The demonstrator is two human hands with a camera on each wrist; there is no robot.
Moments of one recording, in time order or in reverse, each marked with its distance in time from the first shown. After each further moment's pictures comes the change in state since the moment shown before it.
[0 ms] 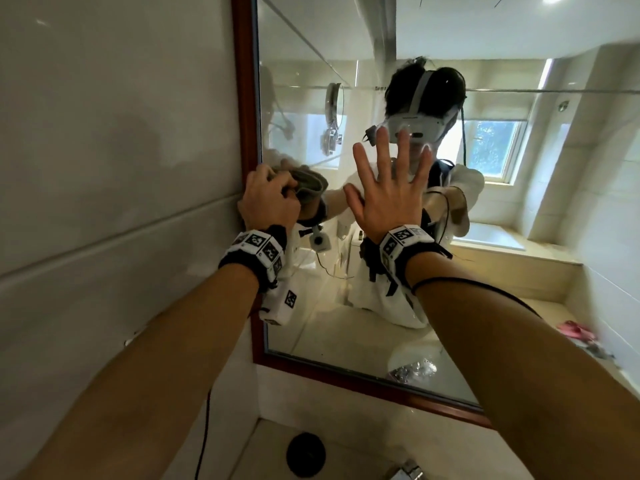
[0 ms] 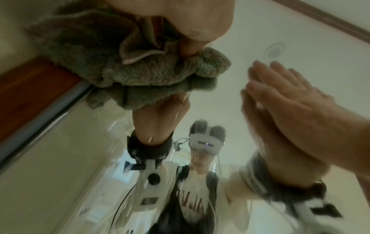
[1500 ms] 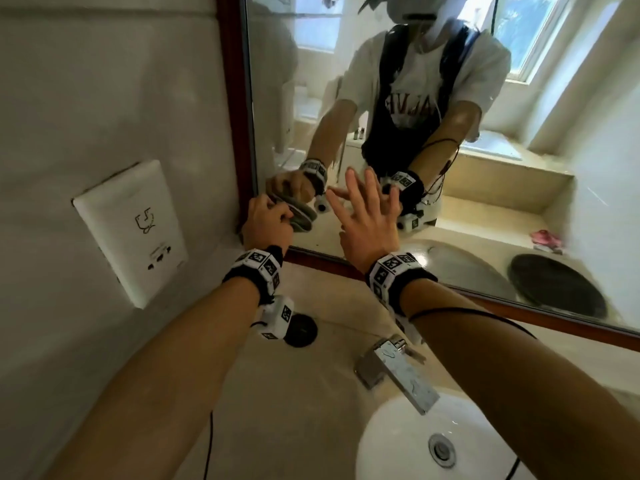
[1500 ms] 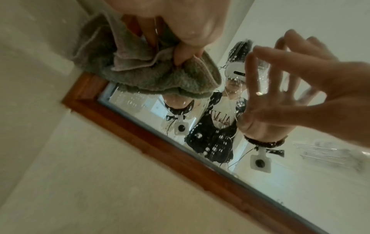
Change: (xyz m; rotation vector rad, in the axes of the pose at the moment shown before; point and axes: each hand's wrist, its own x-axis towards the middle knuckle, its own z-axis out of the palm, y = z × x) left_hand -0.228 -0.093 0.040 0.077 -0.498 -0.311; right_hand -0.227 -0.065 0.044 0.019 -0.540 -0.162
